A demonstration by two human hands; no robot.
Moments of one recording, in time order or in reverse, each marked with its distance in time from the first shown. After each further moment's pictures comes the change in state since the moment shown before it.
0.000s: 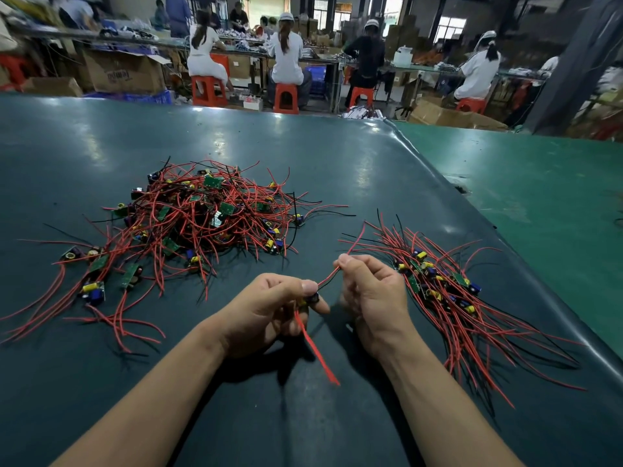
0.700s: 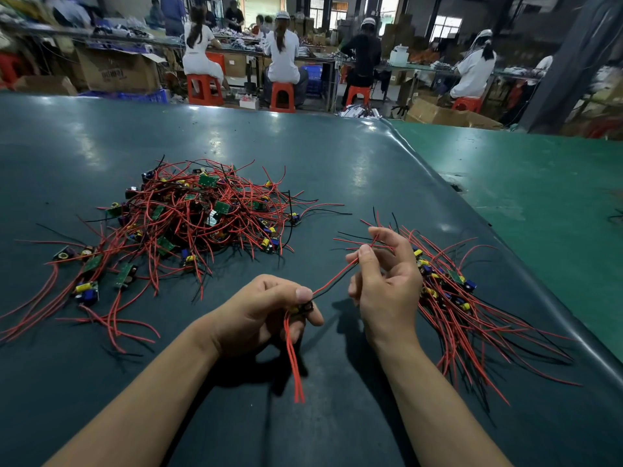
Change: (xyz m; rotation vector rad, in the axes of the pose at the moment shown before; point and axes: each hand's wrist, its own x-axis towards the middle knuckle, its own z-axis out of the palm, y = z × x) left_hand -0.005 0.003 -0.001 0.071 -0.142 0.008; right_hand 0.002 -0.004 -0.010 -0.303 0.164 -0.470
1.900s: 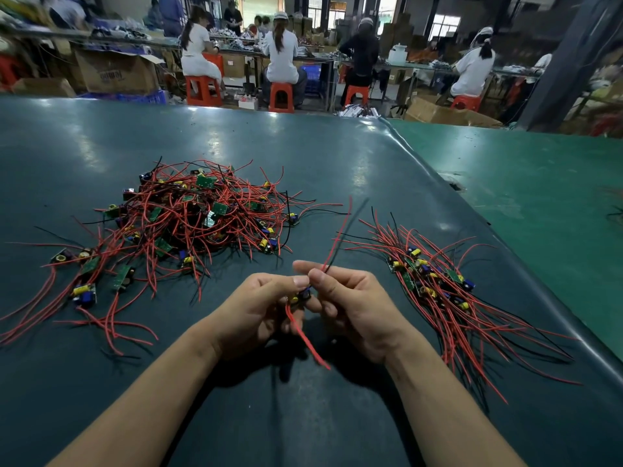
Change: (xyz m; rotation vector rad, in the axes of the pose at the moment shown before) left_hand 0.000 0.002 0.006 -0.082 0.117 0.020; right_hand -0.008 -0.005 -0.002 0.203 -0.695 0.573
